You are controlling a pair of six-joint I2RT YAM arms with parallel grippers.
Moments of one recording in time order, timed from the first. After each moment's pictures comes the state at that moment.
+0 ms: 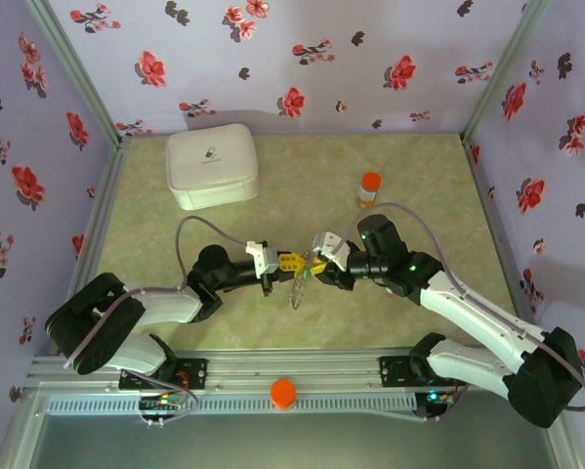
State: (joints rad) left arm -0.81 1.41 0.37 1.12 0.63 0.06; right arm 0.69 1.01 0.72 -0.35 -0.51 -0.41
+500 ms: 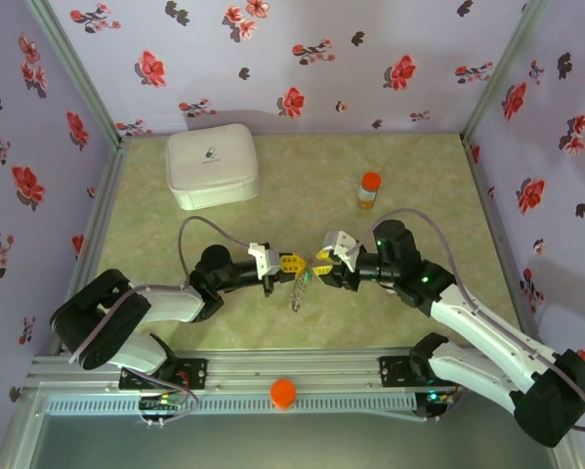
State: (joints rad) left arm -0.81 1.44 0.37 1.12 0.63 0.09; right arm 0.65 0.92 0.63 -0.21 -0.58 -0.34
